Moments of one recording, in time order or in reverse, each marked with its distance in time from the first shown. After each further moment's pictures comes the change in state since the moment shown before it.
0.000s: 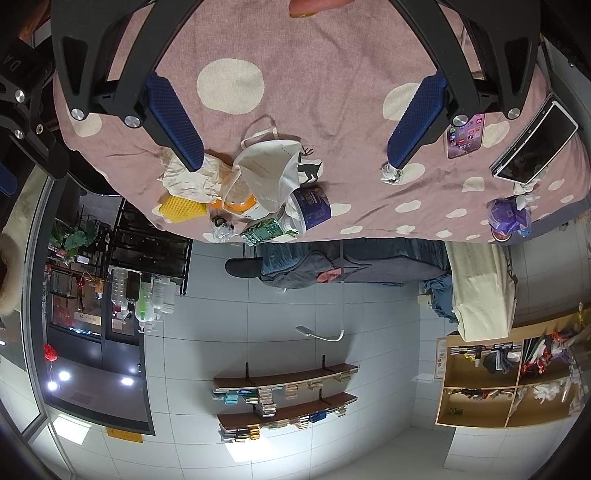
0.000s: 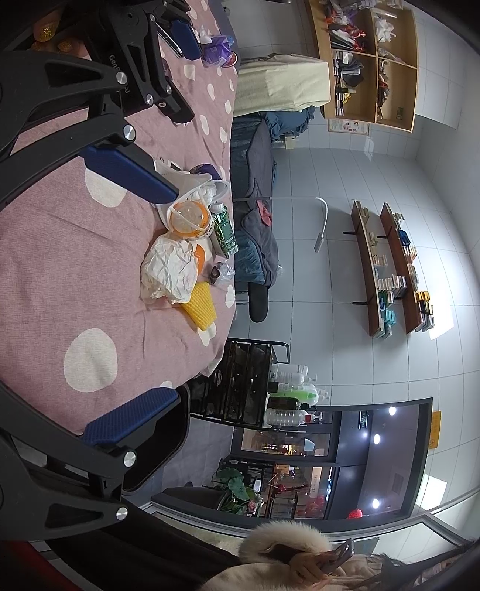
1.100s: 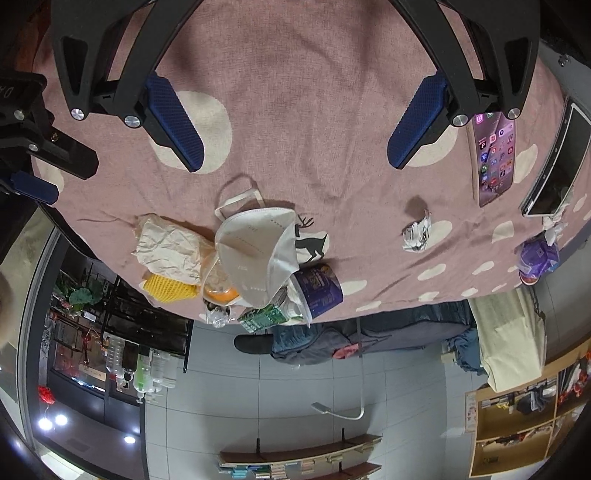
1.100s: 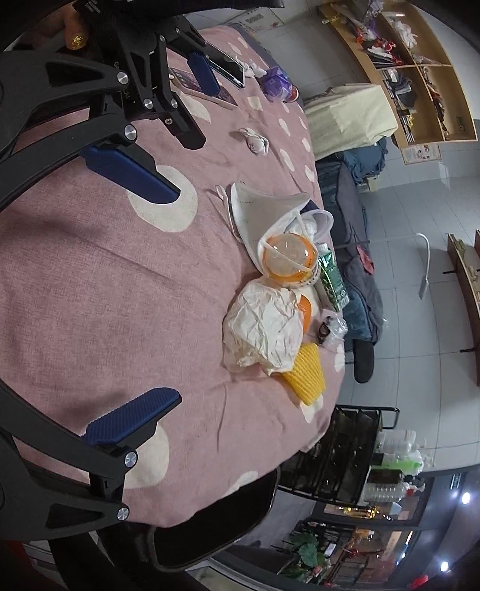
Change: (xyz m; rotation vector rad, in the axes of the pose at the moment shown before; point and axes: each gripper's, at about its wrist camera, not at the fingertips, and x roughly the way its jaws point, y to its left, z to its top) left arm 0.076 0.028 -0.029 0.031 0.326 -0.065; right arm 0.106 0.015 -0.028 0.023 0.443 0.264
